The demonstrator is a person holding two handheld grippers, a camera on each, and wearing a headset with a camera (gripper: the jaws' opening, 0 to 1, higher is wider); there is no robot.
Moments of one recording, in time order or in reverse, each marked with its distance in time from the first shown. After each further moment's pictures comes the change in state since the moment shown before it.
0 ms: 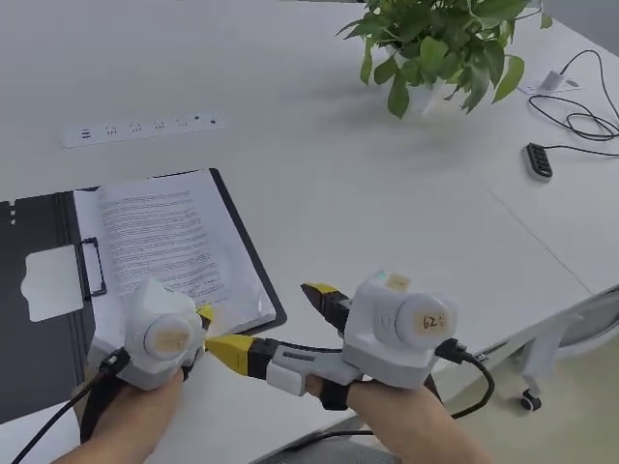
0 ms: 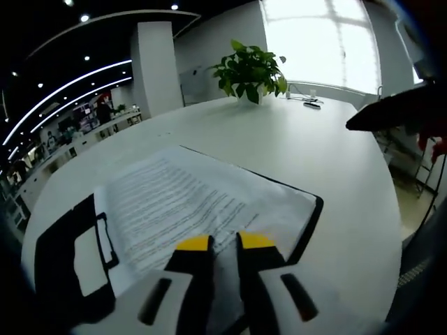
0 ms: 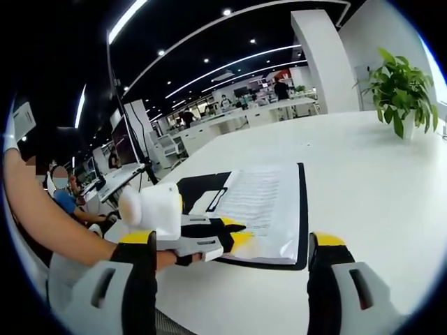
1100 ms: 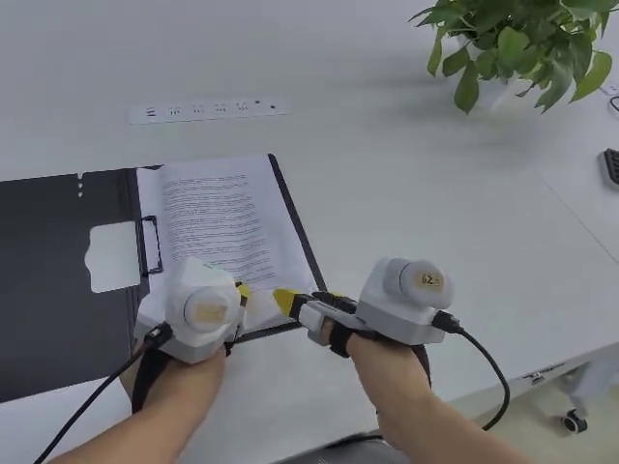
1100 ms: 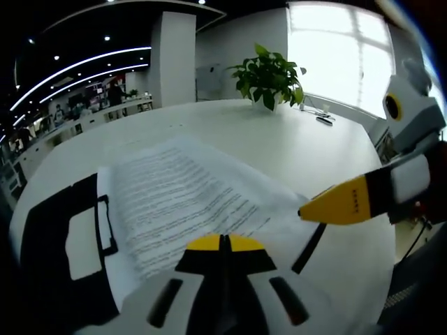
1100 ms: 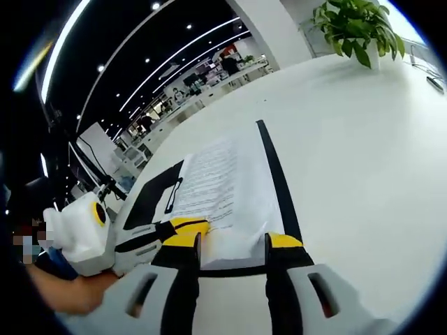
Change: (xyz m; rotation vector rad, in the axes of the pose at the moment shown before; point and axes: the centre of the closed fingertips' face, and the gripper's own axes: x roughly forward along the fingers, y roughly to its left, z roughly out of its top) left arm 0.001 0.009 -0.001 -0.173 -0.008 0.008; right arm 0.062 -0.057 -0.043 0.336 0.109 -0.166
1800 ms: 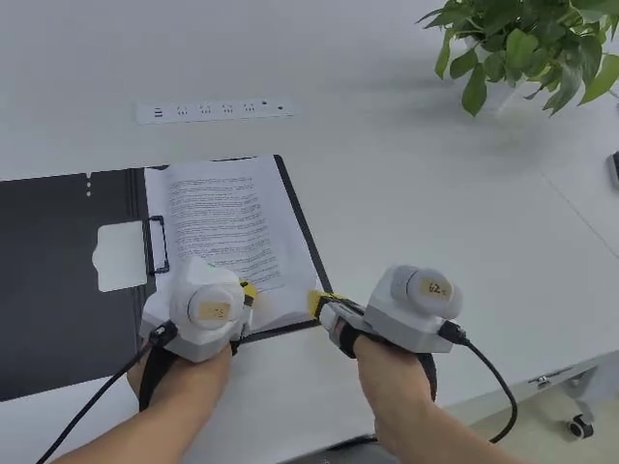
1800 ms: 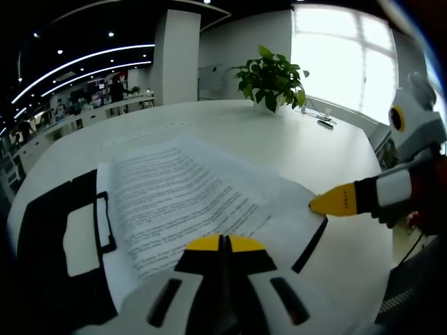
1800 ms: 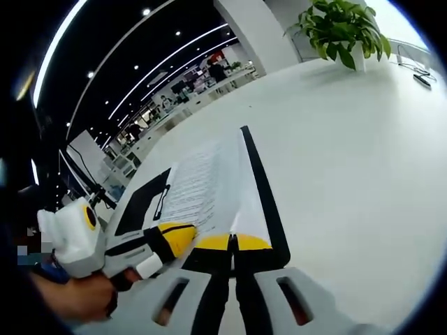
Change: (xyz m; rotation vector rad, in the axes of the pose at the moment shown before) left arm 0.000 0.000 0.001 -0.035 0.002 -0.006; right arm -0.009 -0.012 0.004 0.030 -0.057 -0.066
